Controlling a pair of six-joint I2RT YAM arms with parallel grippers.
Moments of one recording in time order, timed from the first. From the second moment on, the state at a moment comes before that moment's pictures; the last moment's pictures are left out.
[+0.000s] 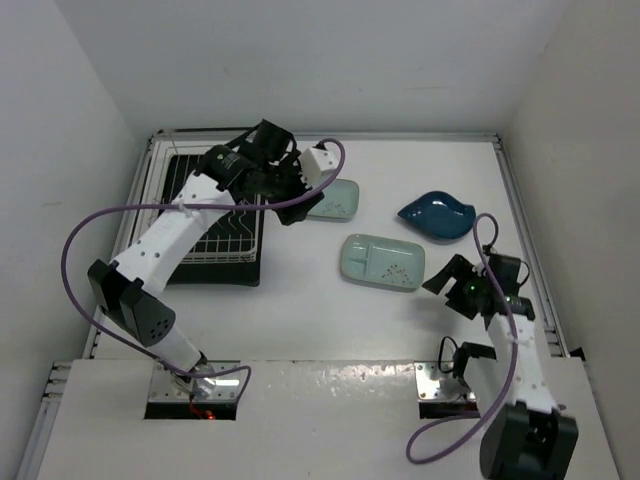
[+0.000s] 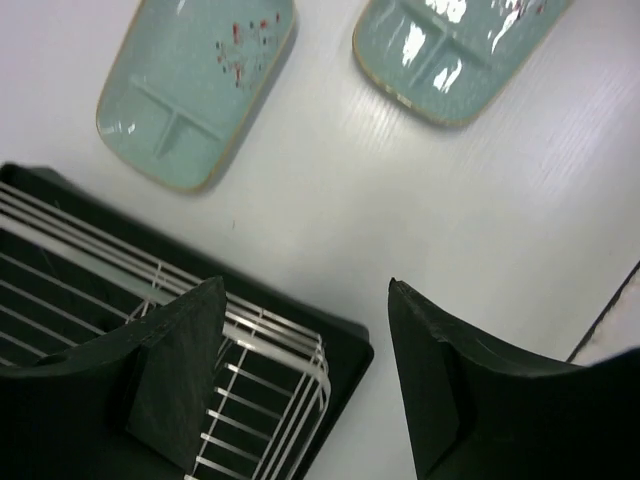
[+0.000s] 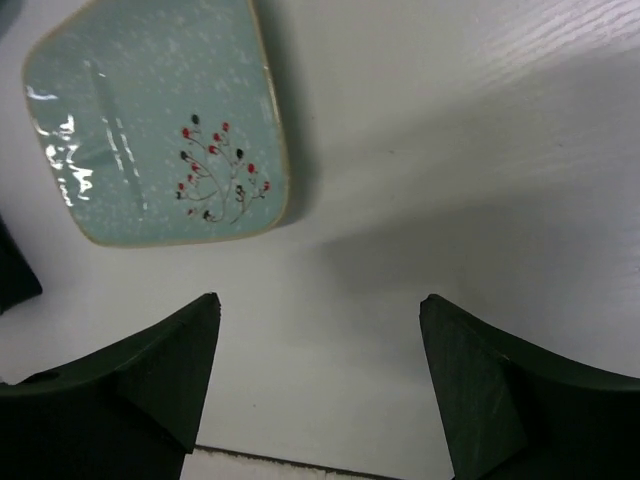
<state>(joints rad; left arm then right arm) -0.57 1.60 1.77 -1.05 0.21 0.49 -0.25 0.70 0.32 -0.53 -0.38 0.46</state>
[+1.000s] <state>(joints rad) -0.56 1.59 1.61 -0.90 0.27 0.46 -0.16 1.57 0.59 -0.04 -0.54 0.43</state>
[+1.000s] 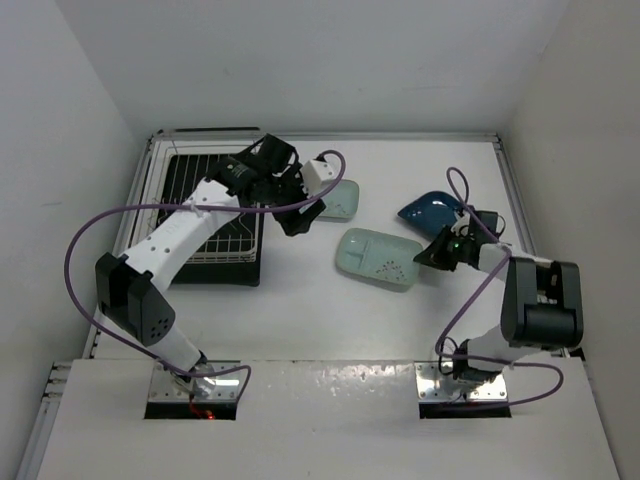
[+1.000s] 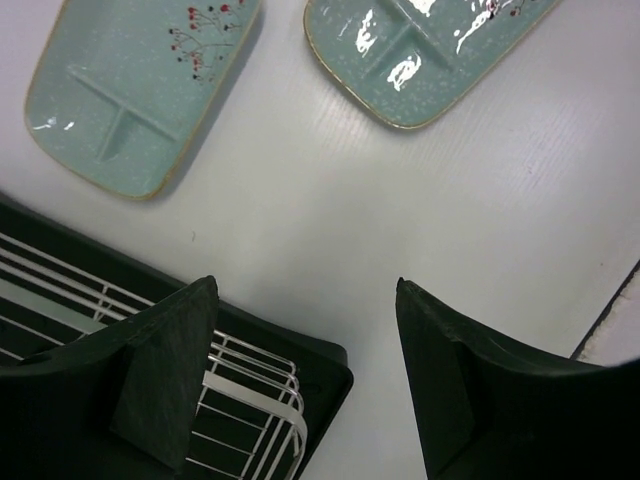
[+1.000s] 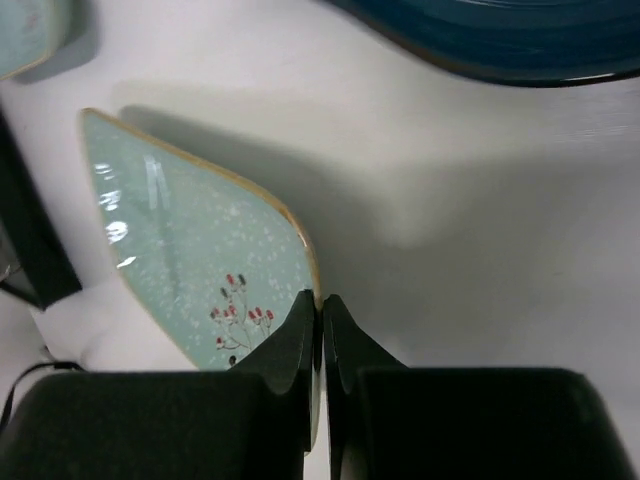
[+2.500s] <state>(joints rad) -0.67 1.69 1.57 -0.86 0.58 0.40 0.19 1.05 0.77 -0.16 -0.71 0.24</state>
